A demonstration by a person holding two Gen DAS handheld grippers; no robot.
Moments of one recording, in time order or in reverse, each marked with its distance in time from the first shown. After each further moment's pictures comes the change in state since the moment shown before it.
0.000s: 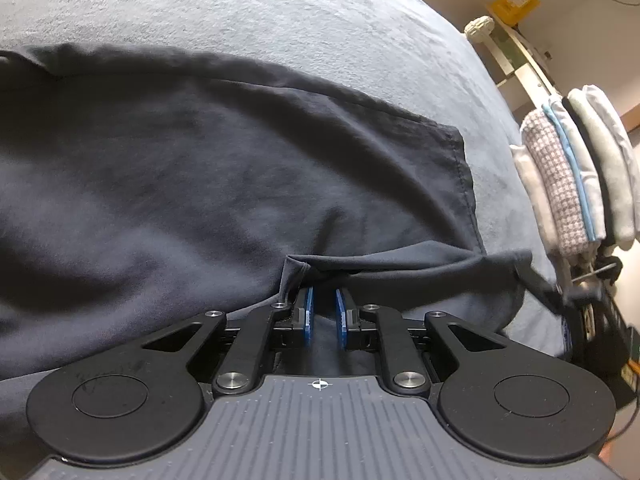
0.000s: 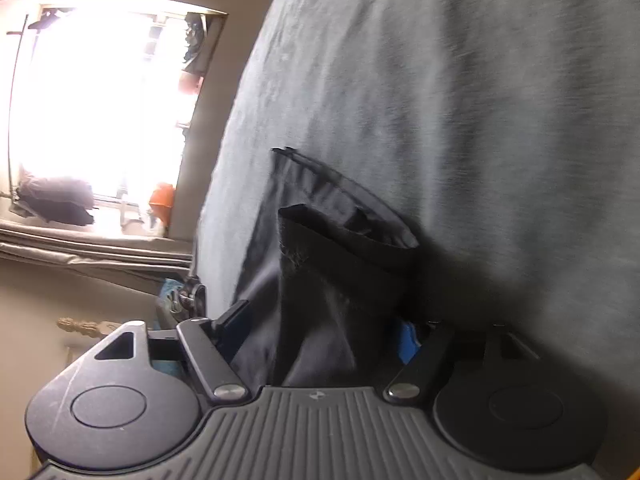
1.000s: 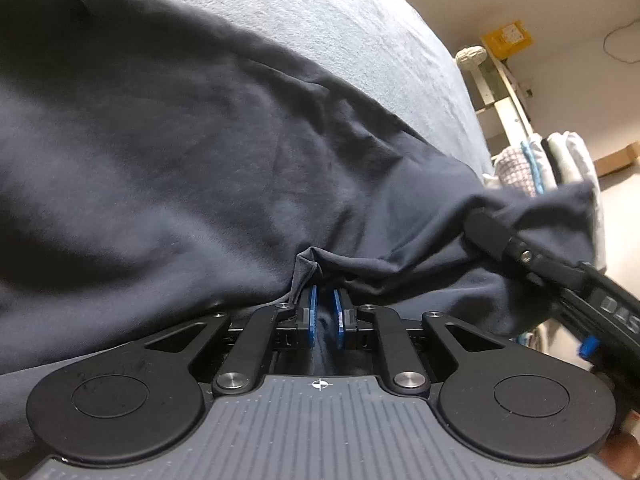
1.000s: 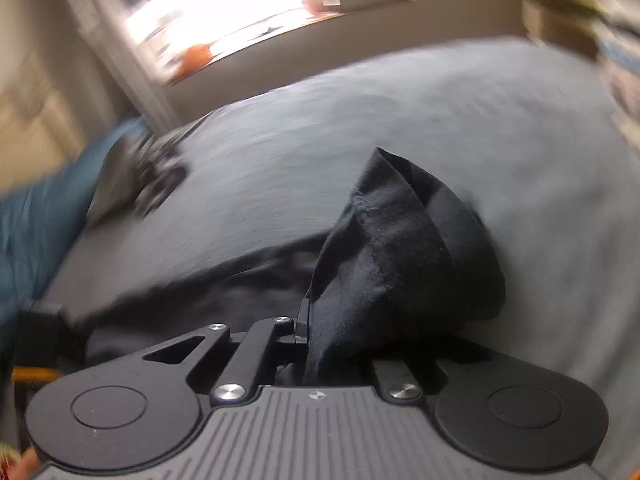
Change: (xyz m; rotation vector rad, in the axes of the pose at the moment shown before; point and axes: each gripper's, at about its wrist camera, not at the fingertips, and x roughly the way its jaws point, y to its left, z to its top) left arm -0.002 0.039 -0.002 -0.153 0.011 -0.182; right arm 0.052 0.179 -0.090 -0.910 0.041 -0.309
